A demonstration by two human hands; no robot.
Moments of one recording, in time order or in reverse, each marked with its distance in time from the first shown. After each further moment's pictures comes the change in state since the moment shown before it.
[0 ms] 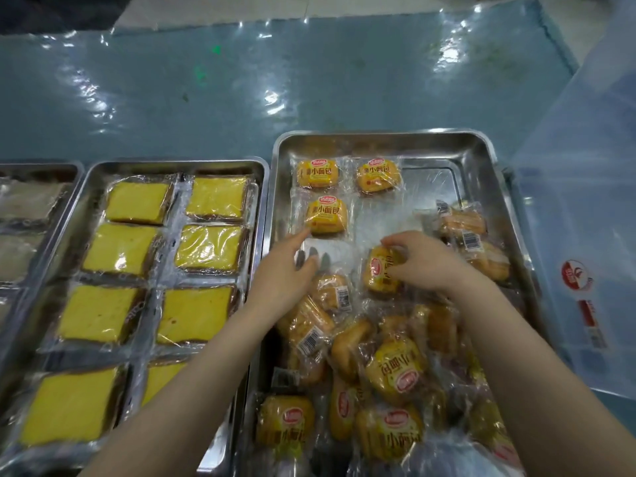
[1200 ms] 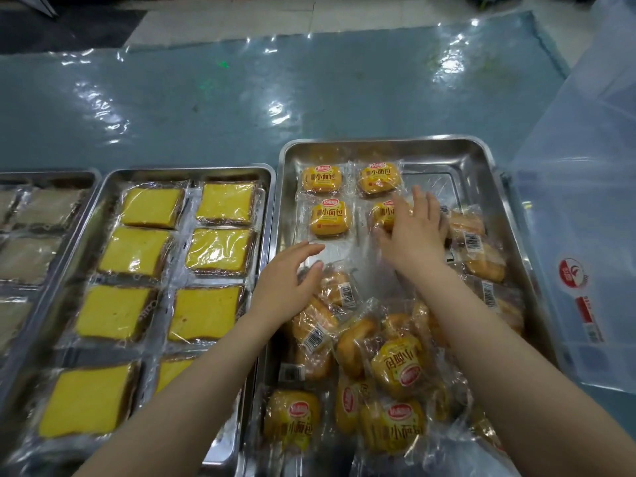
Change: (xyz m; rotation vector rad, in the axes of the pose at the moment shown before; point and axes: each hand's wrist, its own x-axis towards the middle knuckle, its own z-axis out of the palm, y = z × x) left_hand -0.009 -0.018 0.002 0.062 0.009 0.196; right_hand 0.031 -0.016 0.017 -0.236 0.474 0.061
